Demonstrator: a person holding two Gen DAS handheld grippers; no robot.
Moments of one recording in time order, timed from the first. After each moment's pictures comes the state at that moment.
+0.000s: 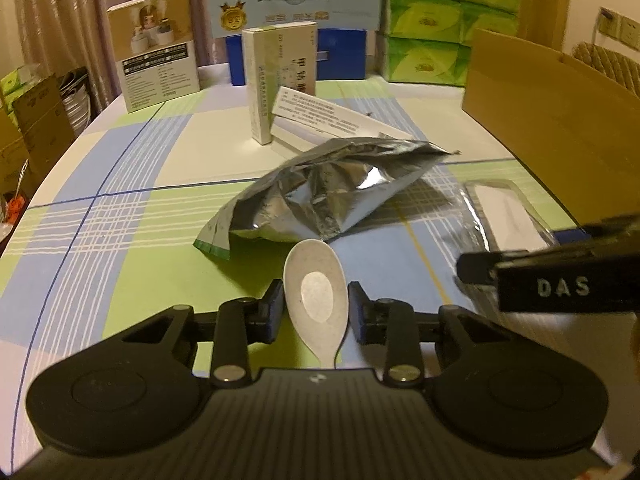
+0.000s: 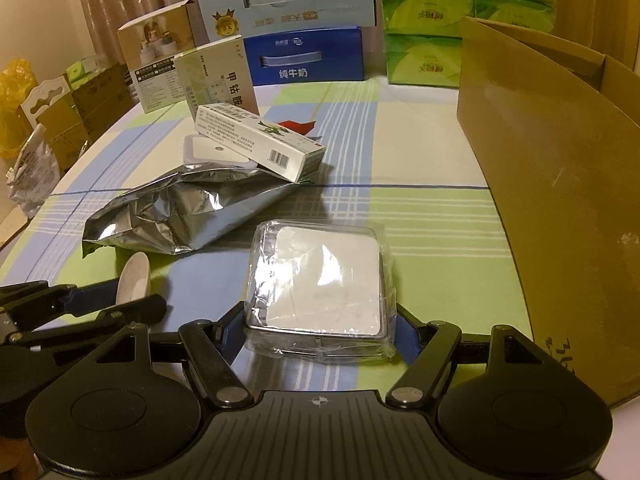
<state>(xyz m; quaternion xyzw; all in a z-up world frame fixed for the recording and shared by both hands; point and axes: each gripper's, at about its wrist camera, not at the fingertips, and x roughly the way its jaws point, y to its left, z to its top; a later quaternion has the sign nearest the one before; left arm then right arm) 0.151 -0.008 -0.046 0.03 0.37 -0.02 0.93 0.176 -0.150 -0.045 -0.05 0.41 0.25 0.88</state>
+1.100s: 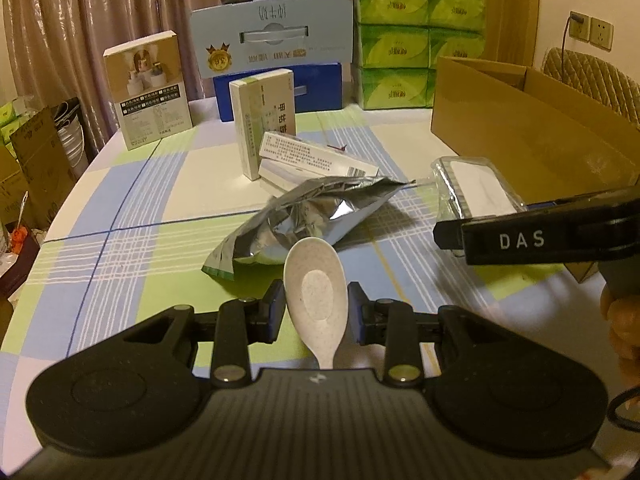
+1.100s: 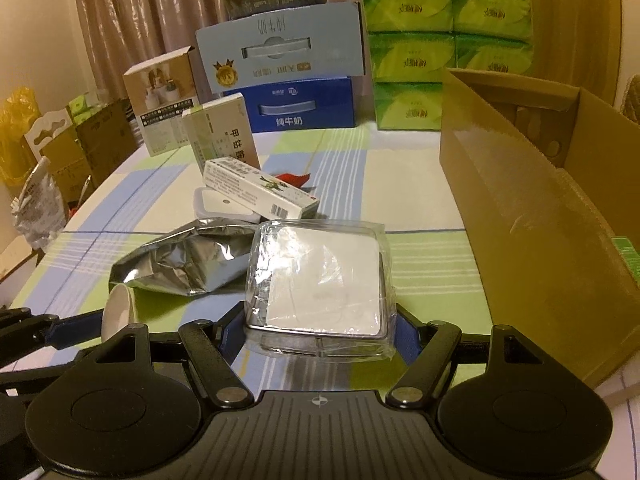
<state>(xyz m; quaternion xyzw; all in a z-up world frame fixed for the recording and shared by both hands) 0.119 -0.016 -0.005 0.04 0.34 -0.04 0.94 0.161 -0.162 -0.008 -0.02 0.36 0.25 0.90</state>
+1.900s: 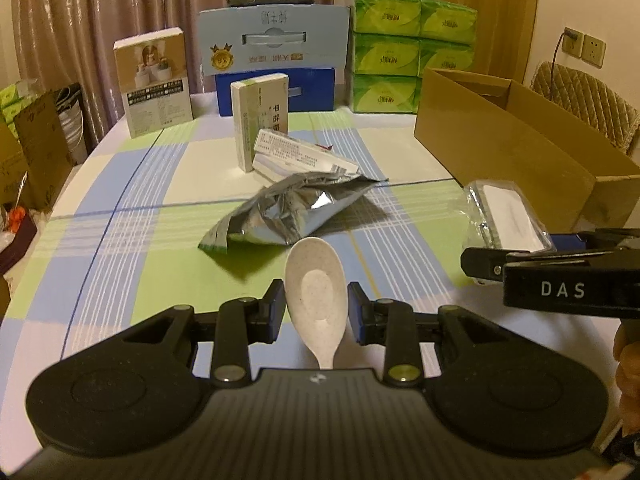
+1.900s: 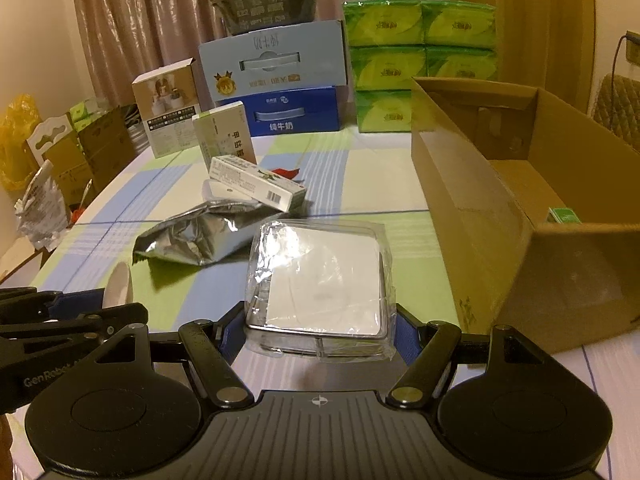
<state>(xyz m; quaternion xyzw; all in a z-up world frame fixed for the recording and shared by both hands) 0.079 -0.020 0.012 0.01 0.35 -0.05 0.94 0.100 -0.199 0.010 -0.02 0.35 0.23 0.91</state>
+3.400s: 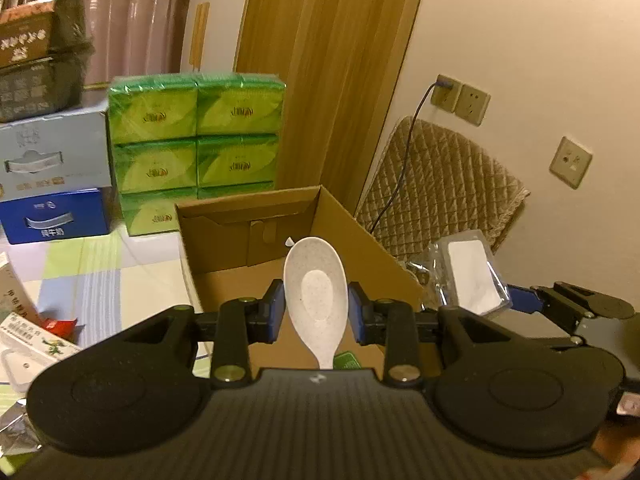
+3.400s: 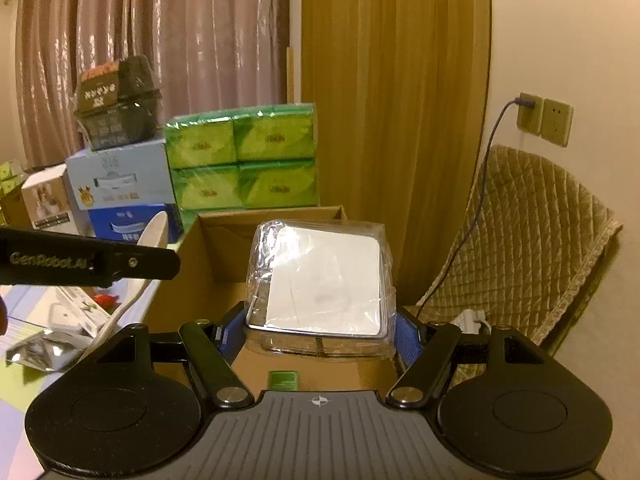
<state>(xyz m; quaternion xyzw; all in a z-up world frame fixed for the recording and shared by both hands) 0.234 -0.249 0.120 -0.03 0.31 -0.23 0.92 0.210 -0.394 0.116 -0.03 0.27 0.13 0.95</state>
